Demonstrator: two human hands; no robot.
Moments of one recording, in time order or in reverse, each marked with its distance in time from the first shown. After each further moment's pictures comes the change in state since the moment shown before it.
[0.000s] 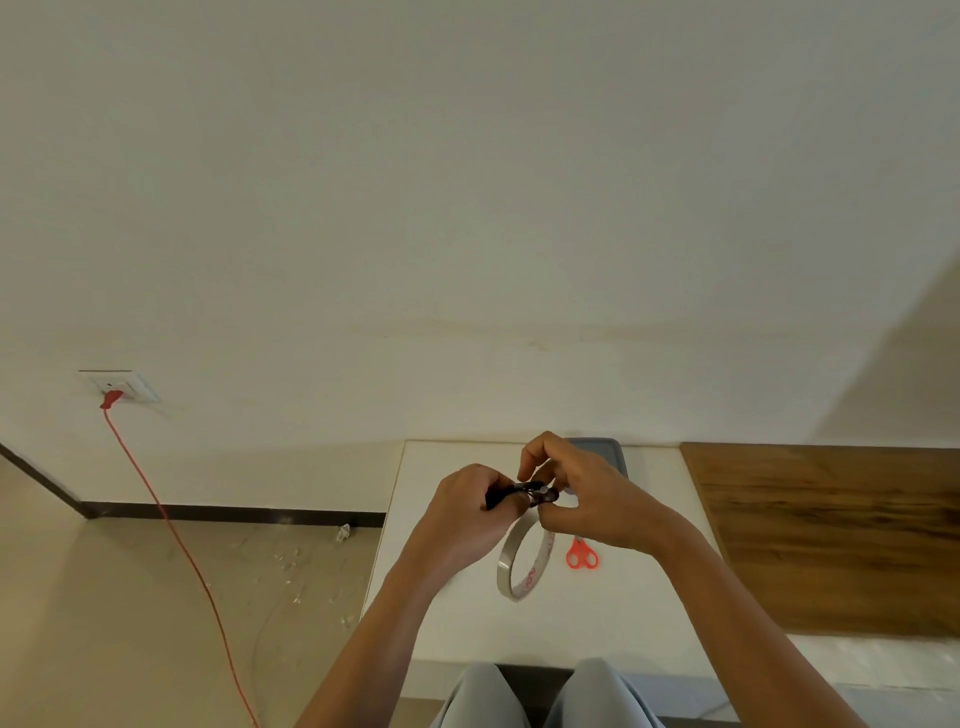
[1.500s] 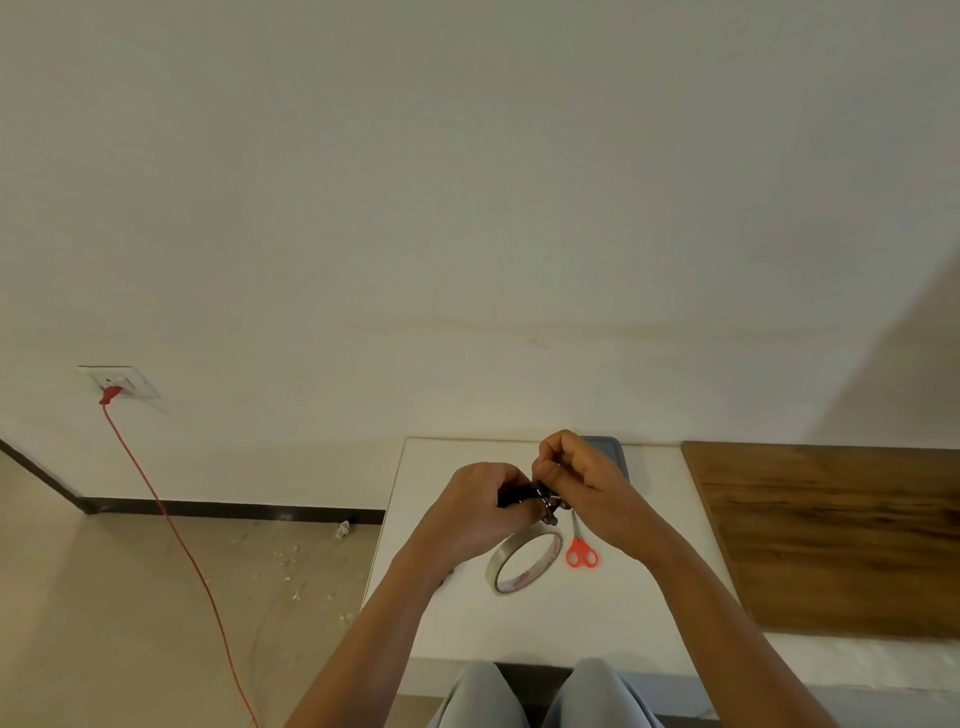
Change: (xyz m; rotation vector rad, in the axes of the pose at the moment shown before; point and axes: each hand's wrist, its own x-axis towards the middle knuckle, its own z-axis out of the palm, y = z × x) left_hand 0.007 0.005 0.000 0.043 -0.101 0.077; right_hand -0.003 -0.005 0.010 0.238 0.215 0.150
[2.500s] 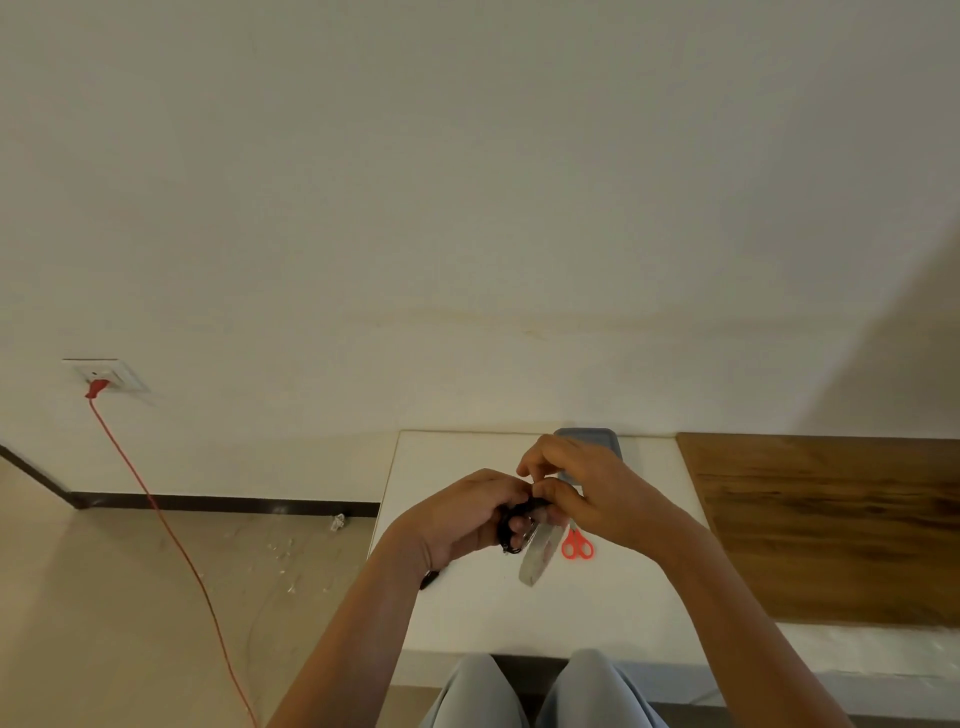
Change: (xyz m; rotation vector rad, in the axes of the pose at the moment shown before) left_hand 0.010 -0.015 0.002 -0.830 -0.480 -0.177; right_hand -0.003 -0.003 -0.011 -0.391 -0.138 -0.304
